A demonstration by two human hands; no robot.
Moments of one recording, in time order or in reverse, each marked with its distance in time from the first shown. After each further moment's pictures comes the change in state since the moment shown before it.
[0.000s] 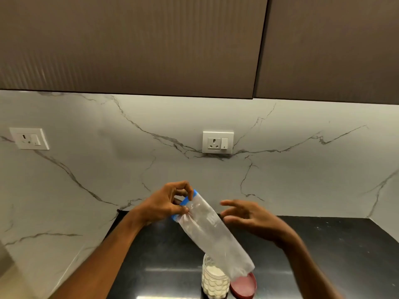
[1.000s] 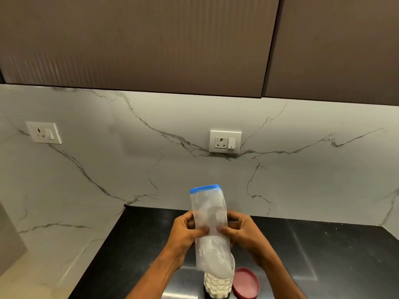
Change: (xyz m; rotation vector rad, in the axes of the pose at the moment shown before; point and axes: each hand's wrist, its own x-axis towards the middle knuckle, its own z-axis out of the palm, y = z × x) left_hand -0.016 -0.050 0.108 -0.523 0.472 -0.243; right_hand 0.020 0.036 0.057 0.424 0.191 -0.003
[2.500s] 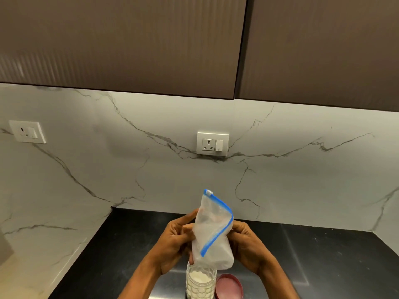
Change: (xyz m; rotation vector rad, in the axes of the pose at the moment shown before) left_hand 0.001 0.006 0.026 -0.230 -0.264 -0.009; right_hand -0.014 0.011 -0.043 0.395 -0.093 0.053
